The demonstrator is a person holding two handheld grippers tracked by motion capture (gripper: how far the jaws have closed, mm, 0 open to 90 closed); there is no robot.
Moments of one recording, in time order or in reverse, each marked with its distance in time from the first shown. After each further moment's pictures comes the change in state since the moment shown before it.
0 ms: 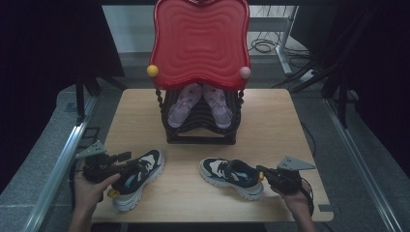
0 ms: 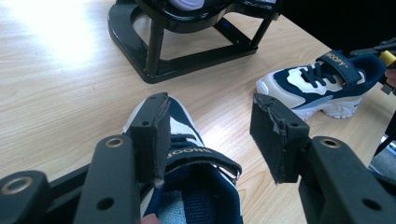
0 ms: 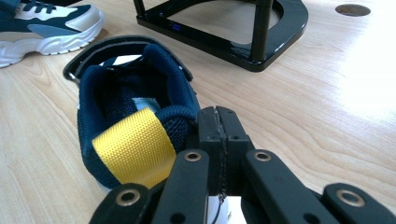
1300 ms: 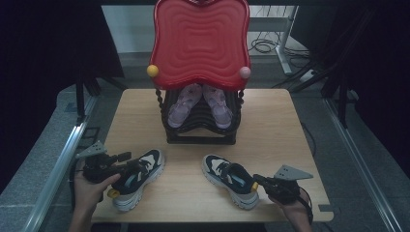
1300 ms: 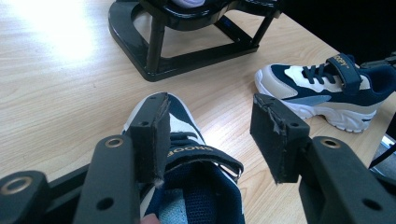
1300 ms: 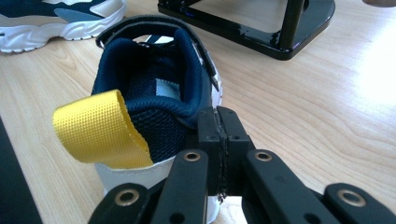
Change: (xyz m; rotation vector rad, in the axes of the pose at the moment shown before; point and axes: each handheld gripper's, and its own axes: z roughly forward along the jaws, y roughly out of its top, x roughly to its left) left arm 0.001 -0.001 0.001 0.003 0.003 -0.005; right arm 0.022 -0.010 -0.005 0.016 0.031 -0.021
